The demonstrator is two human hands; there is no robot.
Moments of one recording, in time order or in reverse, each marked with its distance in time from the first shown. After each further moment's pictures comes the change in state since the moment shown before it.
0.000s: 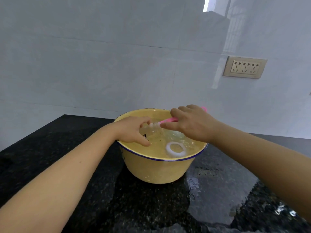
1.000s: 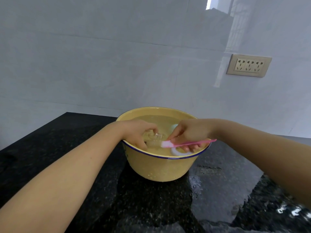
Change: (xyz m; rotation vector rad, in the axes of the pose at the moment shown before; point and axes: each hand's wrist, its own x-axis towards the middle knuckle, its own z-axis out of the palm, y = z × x) left_hand -0.002 0.011 0.001 0.198 -0.215 0.048; right_hand 0.008 -0.009 -0.020 1.276 -0.802 0.451
